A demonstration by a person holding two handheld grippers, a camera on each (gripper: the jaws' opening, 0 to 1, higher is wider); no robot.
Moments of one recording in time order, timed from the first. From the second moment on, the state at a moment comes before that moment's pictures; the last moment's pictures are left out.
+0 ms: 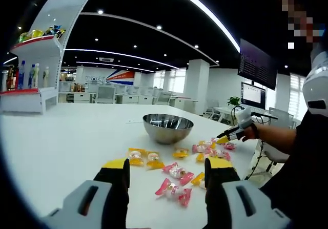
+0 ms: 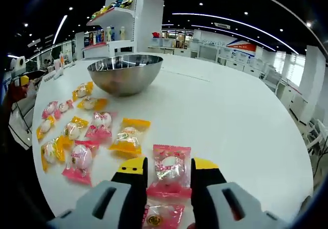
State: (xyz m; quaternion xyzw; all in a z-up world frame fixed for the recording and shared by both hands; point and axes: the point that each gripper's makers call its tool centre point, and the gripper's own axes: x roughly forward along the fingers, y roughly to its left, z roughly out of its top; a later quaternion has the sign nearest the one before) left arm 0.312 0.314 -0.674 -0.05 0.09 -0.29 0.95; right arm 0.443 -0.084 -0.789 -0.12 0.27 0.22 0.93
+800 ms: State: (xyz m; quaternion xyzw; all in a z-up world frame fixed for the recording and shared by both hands) left arm 0.308 0.319 -0.673 -0.06 0.09 -0.28 0.95; right arm 0.444 -0.089 -0.795 -0.12 0.27 0.20 0.93
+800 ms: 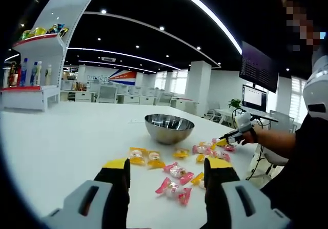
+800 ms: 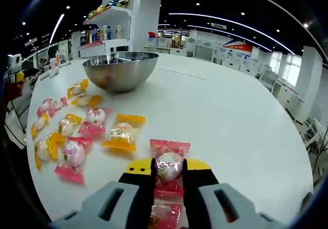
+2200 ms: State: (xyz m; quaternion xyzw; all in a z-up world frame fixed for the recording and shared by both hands) left arm 0.301 0.318 -0.678 -0.06 0.10 -0.28 0.95; right arm 0.476 -0.009 -0.692 -0.12 0.16 0.28 0.94
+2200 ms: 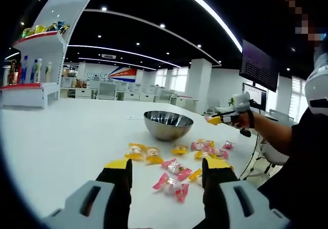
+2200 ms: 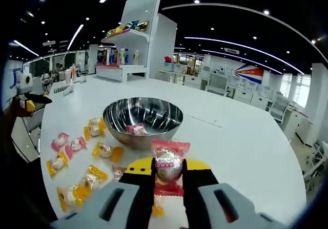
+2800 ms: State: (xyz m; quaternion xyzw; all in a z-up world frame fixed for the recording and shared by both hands) left arm 0.299 0.321 -0.681 -0.07 0.10 -0.28 0.95; right arm 0.511 0.043 -0.667 -0.14 0.14 0.31 0.93
